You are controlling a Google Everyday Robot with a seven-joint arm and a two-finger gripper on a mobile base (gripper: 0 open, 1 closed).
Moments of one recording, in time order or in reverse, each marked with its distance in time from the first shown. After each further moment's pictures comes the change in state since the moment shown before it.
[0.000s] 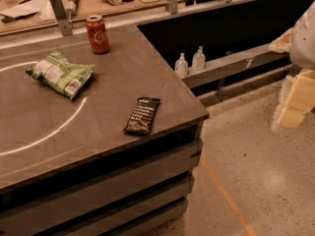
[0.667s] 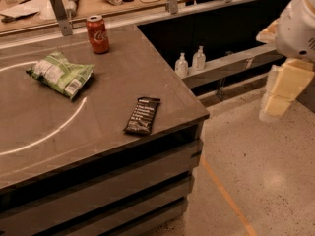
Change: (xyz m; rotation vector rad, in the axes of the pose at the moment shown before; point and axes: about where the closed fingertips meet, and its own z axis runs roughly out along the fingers) arm -0.022 -0.016 0.002 0.011 -0.017 -0.046
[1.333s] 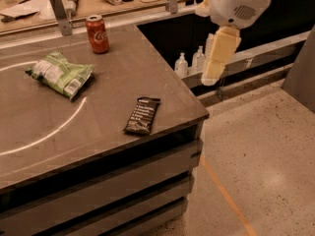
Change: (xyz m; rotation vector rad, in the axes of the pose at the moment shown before) arm -0.112 -0.061 0.024 0.013 -0.158 -0.190
